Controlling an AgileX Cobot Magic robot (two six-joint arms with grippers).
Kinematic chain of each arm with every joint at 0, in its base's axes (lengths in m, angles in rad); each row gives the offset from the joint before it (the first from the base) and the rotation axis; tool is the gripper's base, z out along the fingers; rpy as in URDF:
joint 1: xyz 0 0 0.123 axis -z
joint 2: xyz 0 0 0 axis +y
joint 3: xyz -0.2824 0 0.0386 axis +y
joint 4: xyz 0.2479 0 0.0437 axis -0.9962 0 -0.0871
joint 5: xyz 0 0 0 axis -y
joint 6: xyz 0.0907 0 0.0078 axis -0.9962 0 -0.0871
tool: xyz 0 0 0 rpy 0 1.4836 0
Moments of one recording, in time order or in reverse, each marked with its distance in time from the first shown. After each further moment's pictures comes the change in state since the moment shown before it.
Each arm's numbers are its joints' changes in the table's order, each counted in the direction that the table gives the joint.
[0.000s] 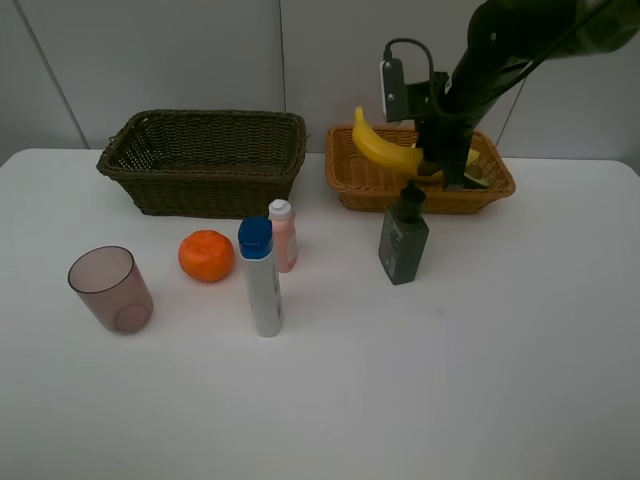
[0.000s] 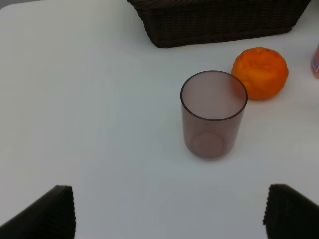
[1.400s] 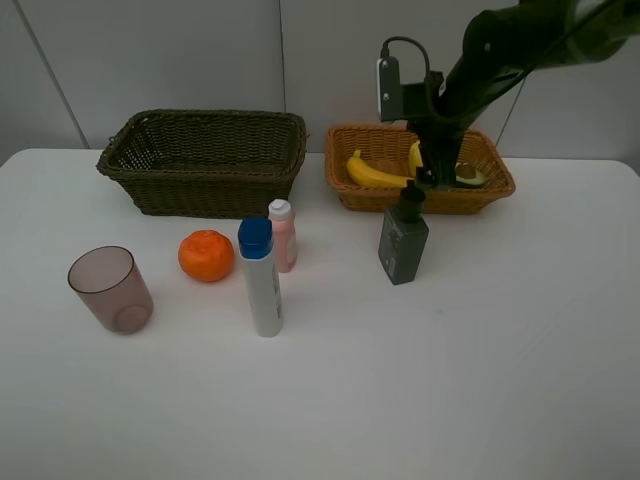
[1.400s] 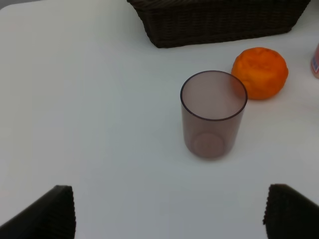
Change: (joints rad) left arm 0.000 0.000 0.000 0.000 0.000 0.000; right arm 0.001 0.024 -0.003 -0.024 0.082 -0.001
